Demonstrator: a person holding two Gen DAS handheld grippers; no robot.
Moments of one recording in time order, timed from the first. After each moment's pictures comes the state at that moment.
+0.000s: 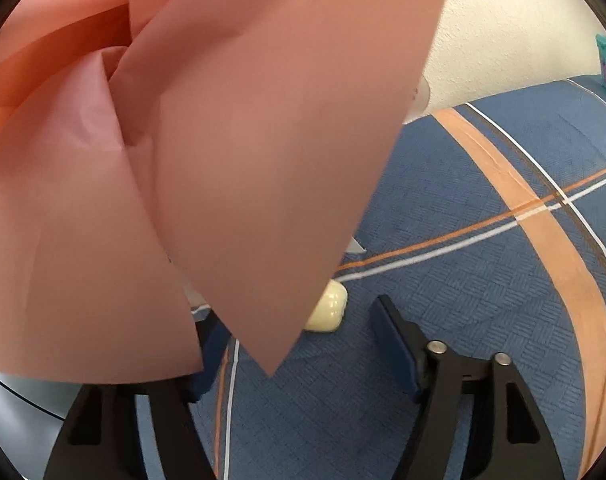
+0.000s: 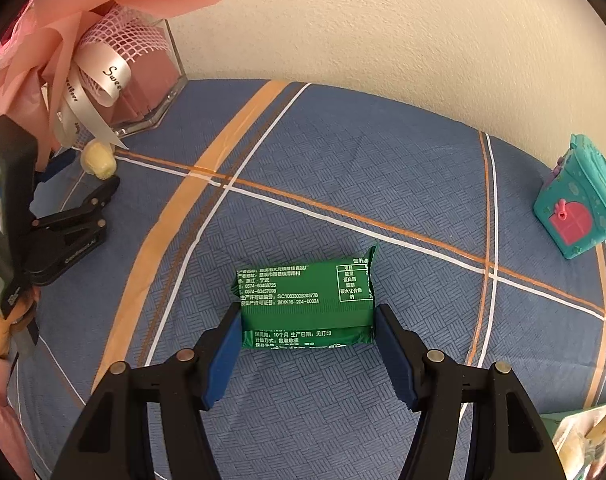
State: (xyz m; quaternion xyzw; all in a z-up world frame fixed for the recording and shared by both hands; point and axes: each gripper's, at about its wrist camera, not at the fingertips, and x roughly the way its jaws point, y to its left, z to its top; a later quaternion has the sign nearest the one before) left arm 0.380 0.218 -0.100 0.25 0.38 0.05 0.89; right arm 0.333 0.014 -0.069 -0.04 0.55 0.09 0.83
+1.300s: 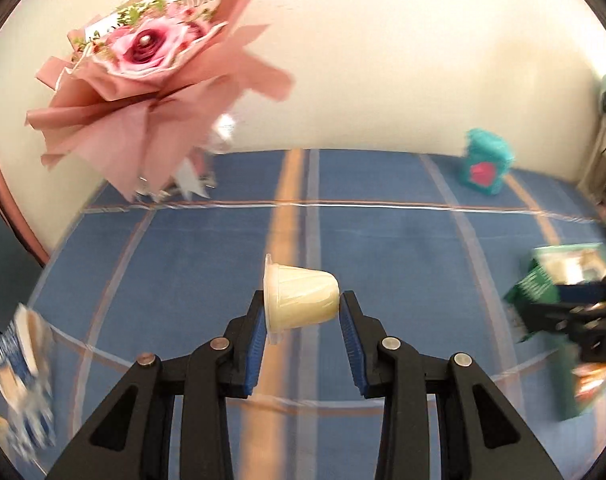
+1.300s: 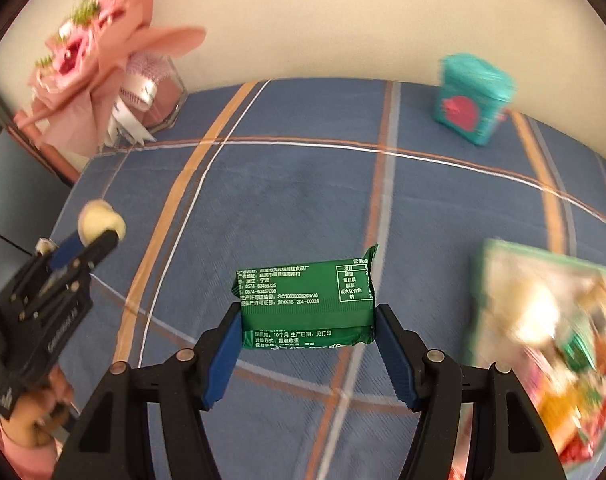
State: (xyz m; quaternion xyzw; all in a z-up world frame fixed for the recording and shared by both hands) left arm 0.188 0.113 -0.014 0.01 0.41 -0.06 0.91; right arm 0.184 -0.084 -0.008 0.05 0.54 0.06 0.84
